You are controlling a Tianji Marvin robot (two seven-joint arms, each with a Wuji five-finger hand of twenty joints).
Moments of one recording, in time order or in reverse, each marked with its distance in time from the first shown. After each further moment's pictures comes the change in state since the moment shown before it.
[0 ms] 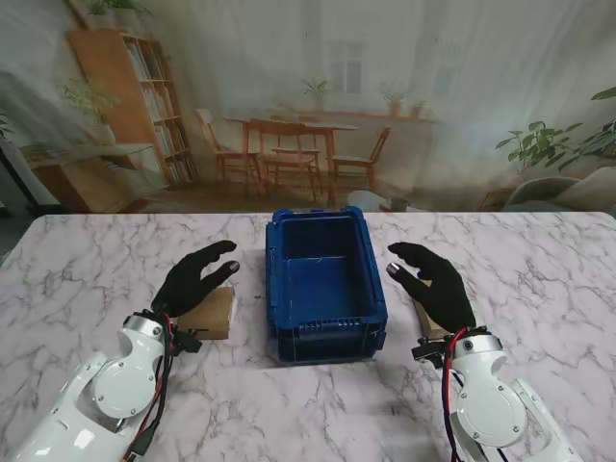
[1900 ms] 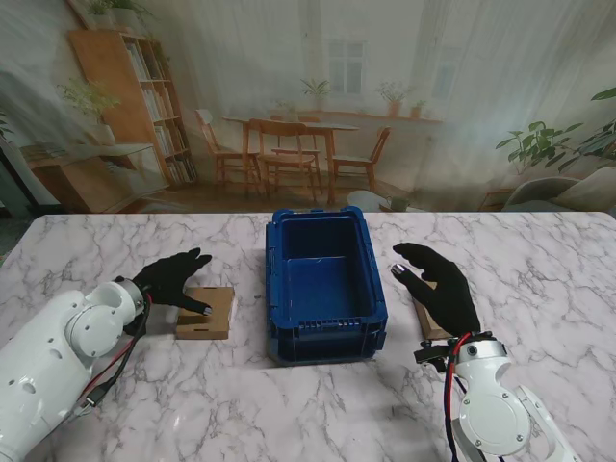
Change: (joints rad) left arm -0.335 0.137 0.079 0.351 0.448 -0.011 -0.419; right arm -0.034 -0.004 0.012 -0.030 0.004 -0.009 -0.026; left_hand -0.237 -0.370 0.000 0.003 -0.304 0.002 -0.201 -0.433 -0.423 -0.028 -0.129 -0.380 -0.321 -0.167 -0.173 -0.321 0.002 -0.213 -0.442 -0.088; right_hand 0.011 0.000 0.000 0.000 0.000 0.000 0.000 0.000 0.000 0.000 0.000 0.000 0.000 0.000 0.000 0.000 0.000 0.000 0.000 0.000
